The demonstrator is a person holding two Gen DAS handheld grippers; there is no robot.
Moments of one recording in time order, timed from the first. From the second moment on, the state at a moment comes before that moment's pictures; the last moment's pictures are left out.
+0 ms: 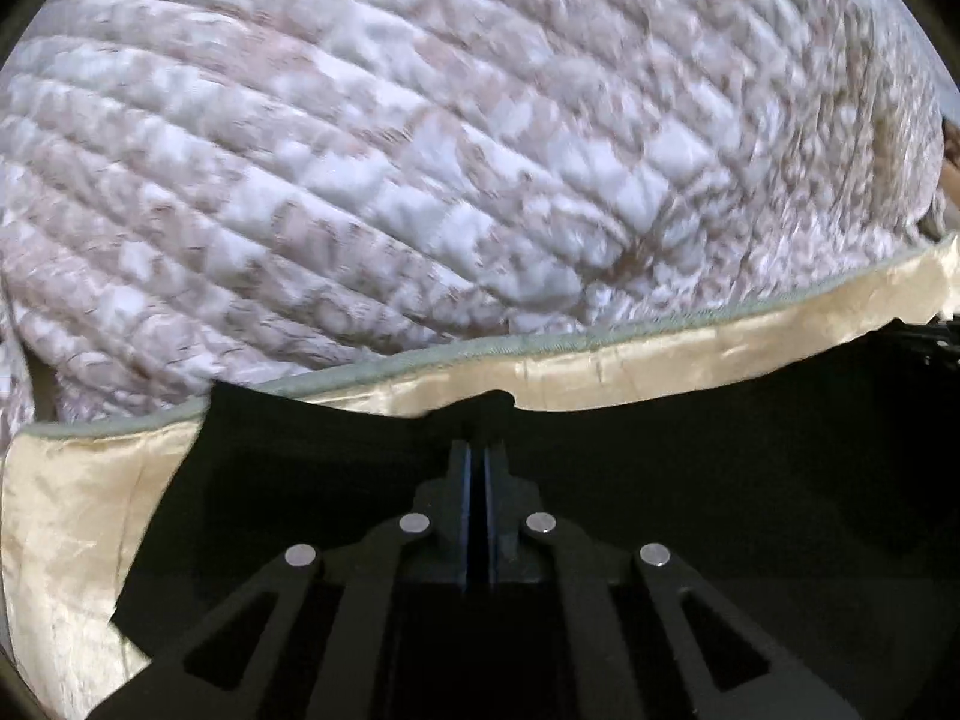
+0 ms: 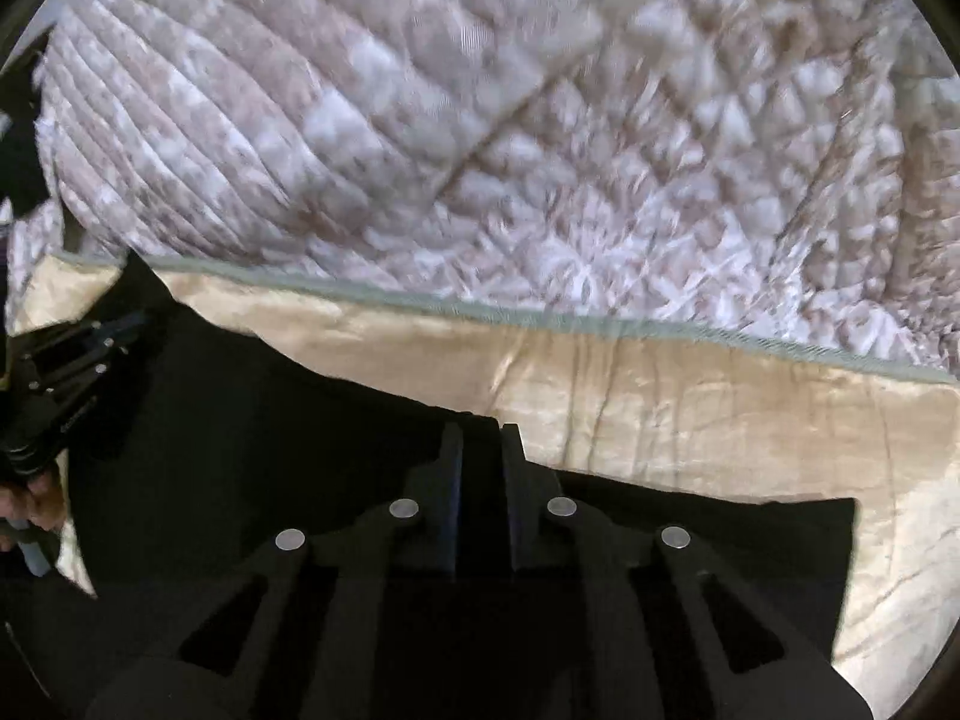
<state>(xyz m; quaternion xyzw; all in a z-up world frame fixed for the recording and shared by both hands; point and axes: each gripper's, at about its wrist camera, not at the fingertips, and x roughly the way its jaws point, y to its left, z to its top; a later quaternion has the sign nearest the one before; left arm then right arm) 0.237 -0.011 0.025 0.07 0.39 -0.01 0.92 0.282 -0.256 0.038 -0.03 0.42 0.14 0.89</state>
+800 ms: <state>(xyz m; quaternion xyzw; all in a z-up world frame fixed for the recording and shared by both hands) -0.071 0.018 0.003 -0.07 0.41 -0.05 0.91 -0.029 -0.298 0.005 0.14 0.44 0.15 0.87</state>
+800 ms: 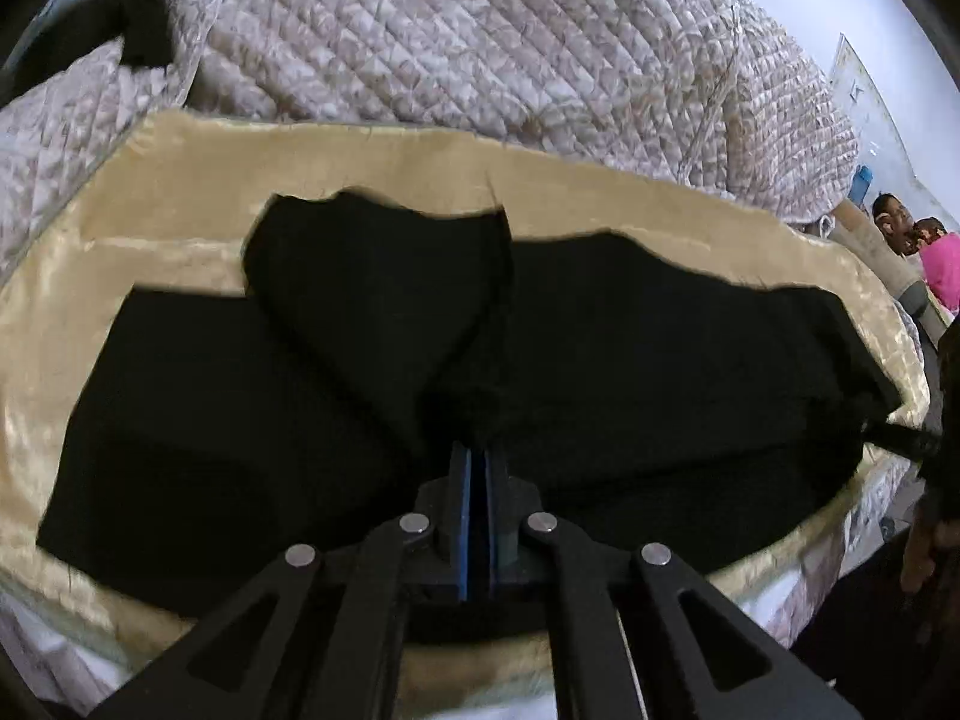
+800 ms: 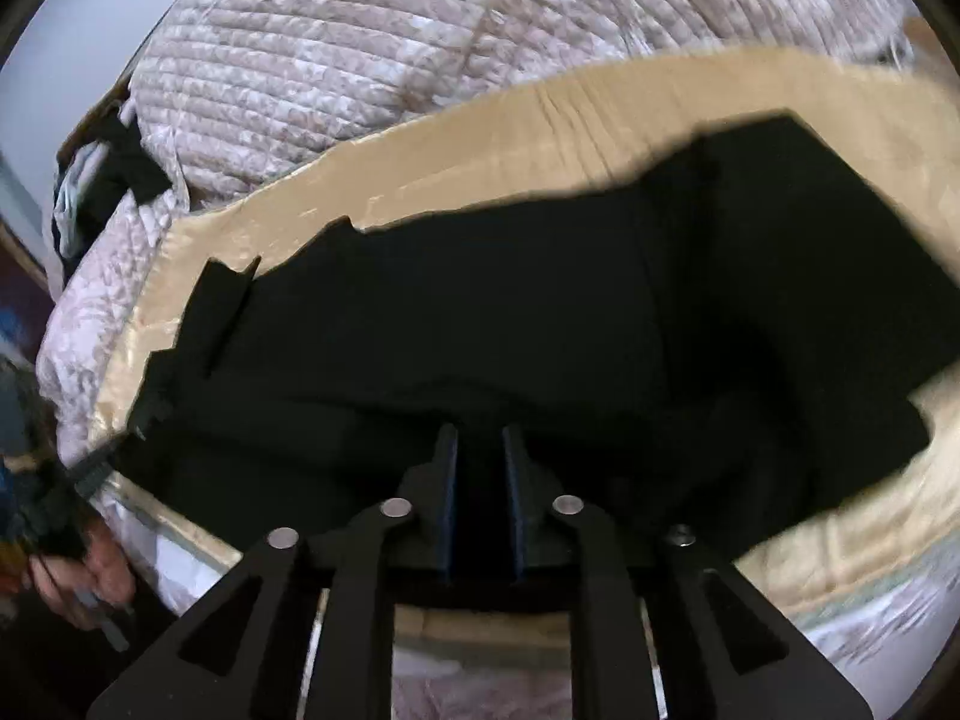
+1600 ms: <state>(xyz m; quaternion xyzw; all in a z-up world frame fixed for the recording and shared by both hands) 0.025 -0.035 -0.005 0.05 0.41 -0.01 0.91 -0.057 -0.387 -0.004 0.35 0.38 0.03 0.86</state>
